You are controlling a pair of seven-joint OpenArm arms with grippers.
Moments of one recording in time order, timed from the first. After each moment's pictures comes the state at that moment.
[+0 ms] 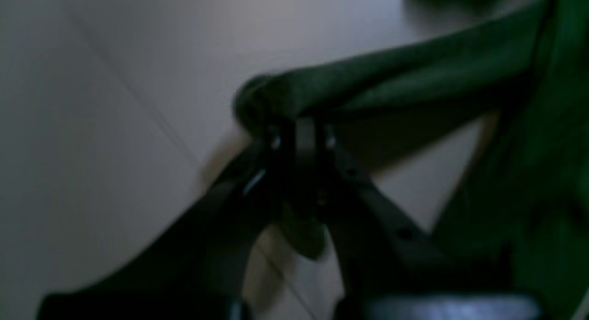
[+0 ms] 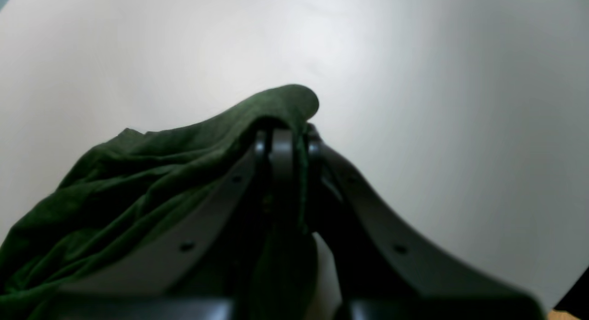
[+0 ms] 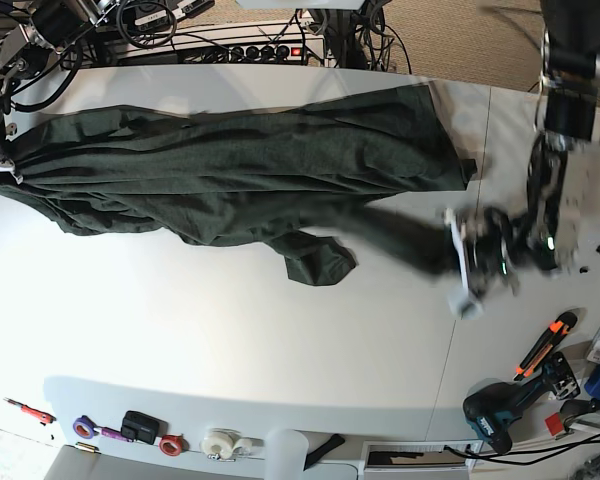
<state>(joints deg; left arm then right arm) -20.9 -26.6 12.2 78.2 -34.2 -33.6 51.2 -2.4 19.8 58.1 82.6 22.0 17.6 -45.2</state>
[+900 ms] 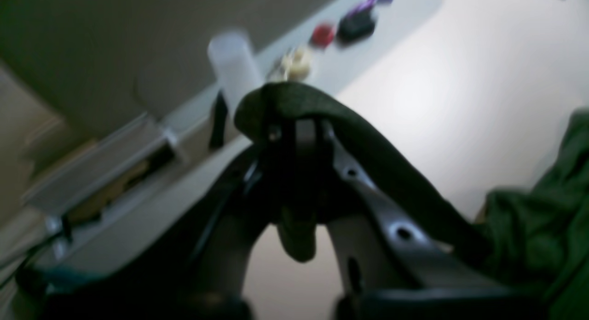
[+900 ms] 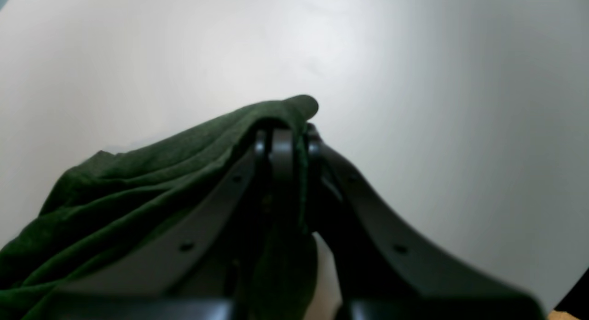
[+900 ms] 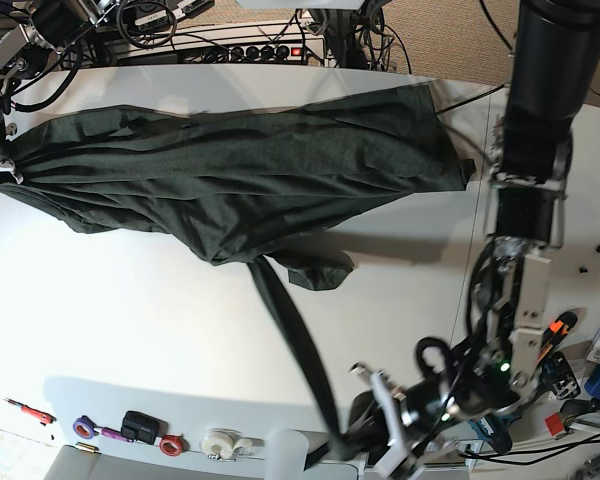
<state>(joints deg) -43.2 -9.8 12.3 78.1 -28.2 -30.6 44.1 -2.4 19.8 58.1 82.6 21.9 17.6 -45.2</state>
